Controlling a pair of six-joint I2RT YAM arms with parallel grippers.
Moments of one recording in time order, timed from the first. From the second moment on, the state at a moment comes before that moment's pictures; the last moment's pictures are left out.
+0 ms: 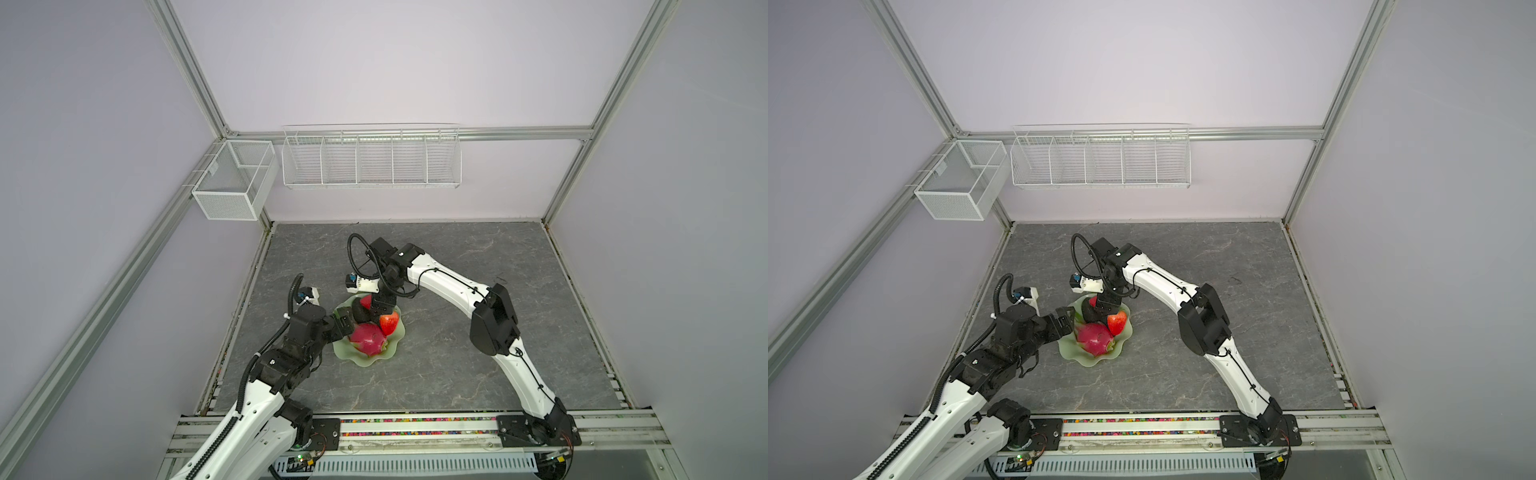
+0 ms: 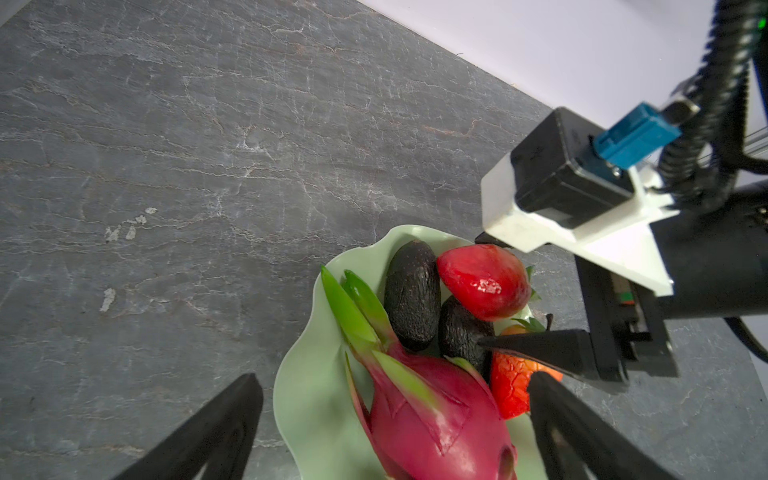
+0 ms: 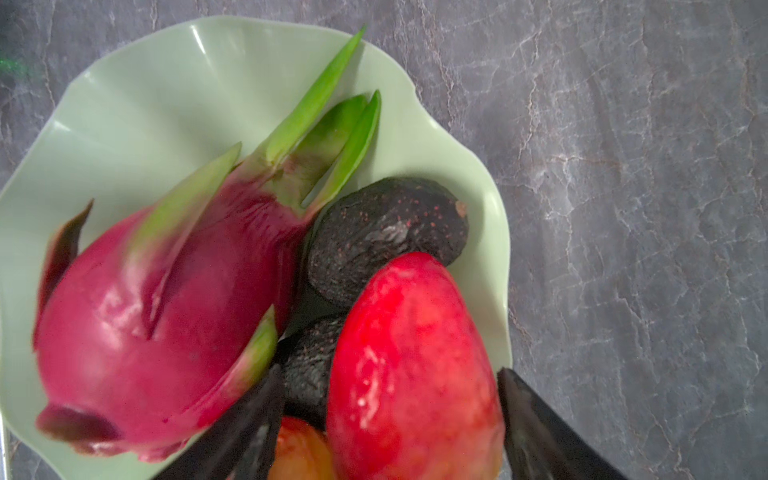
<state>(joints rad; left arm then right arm) -0.48 0.69 0.56 -0.49 -0.17 -0.64 0.85 2.37 2.24 -1.11 -0.29 -0.65</state>
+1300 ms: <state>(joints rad) -0.26 1.19 0.39 0.37 -0.66 -0.17 -0.03 1.08 0.55 -0.12 0.03 0.16</state>
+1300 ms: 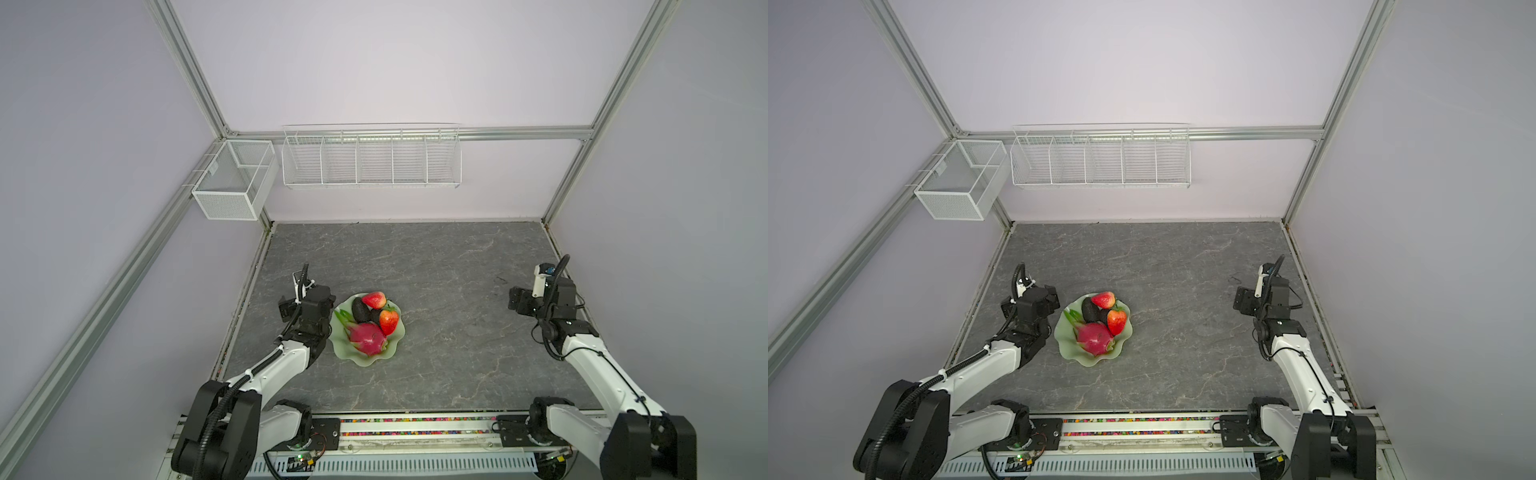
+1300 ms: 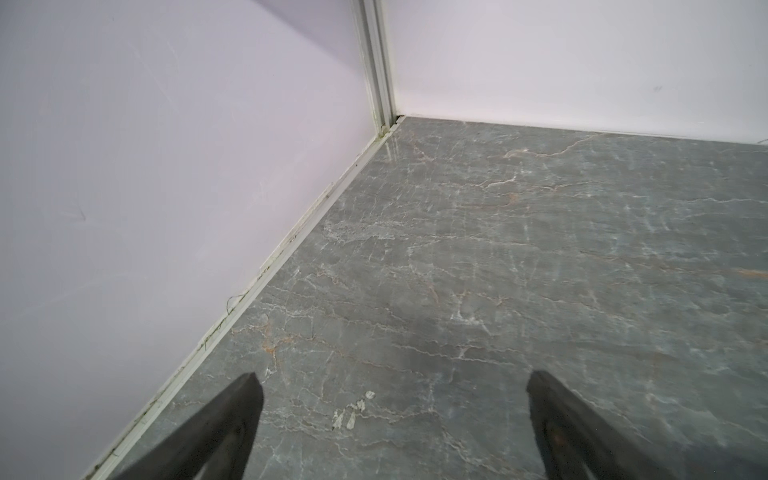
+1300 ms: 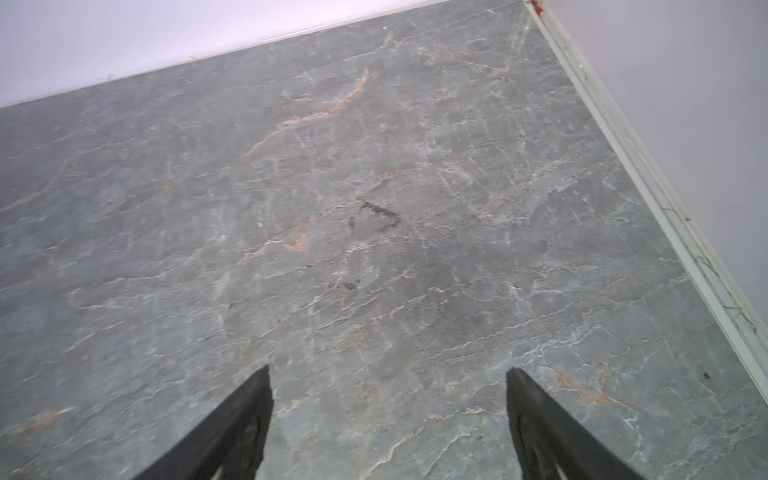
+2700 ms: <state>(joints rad) -0.12 1.56 0.37 0.96 -0.43 -0.05 0.02 1.53 0.37 0.75 0.09 -0.02</state>
